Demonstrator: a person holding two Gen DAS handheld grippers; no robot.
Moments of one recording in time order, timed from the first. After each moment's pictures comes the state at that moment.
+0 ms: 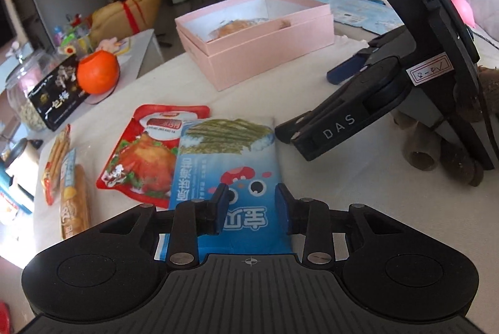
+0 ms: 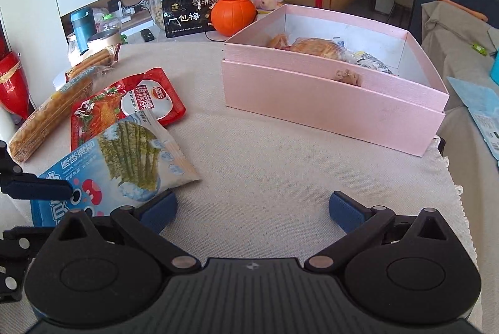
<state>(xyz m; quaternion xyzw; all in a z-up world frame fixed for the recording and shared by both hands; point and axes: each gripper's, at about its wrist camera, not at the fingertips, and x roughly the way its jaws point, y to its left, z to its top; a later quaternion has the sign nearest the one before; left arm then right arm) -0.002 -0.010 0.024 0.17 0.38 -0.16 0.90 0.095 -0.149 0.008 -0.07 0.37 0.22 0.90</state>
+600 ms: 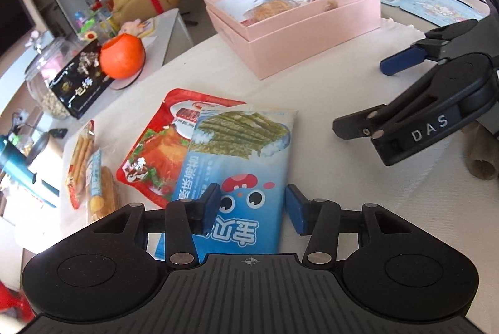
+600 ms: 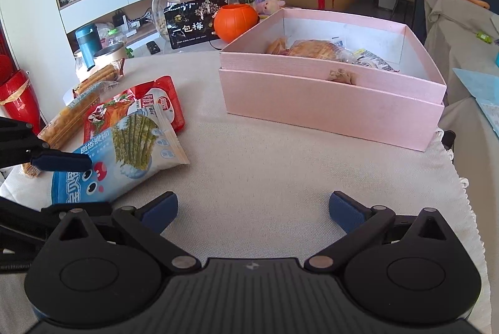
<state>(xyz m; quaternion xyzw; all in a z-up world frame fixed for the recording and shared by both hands) 0.040 0.000 0.024 0.19 0.41 -0.09 0.89 0.097 -0.160 0.009 -0.03 0.37 0.23 0.90</state>
